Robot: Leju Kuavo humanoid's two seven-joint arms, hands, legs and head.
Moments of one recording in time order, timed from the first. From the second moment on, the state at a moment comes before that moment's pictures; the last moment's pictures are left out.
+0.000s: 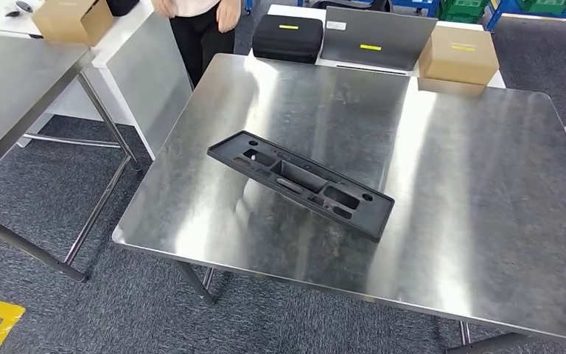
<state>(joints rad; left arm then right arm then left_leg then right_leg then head) -0.05 -0.07 0.87 -0.19 -0.75 0.01 -0.35 -0.11 0.11 -1.48 -0.19 1.50 -0.21 0.25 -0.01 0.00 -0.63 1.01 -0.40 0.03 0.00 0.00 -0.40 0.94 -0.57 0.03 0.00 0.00</state>
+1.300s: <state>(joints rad) -0.05 -0.07 0.85 -0.19 -0.77 0.00 -0.35 -0.11 0.11 -1.47 -0.19 1.48 -0.21 0.26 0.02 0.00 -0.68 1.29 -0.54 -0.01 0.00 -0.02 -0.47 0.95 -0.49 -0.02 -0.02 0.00</state>
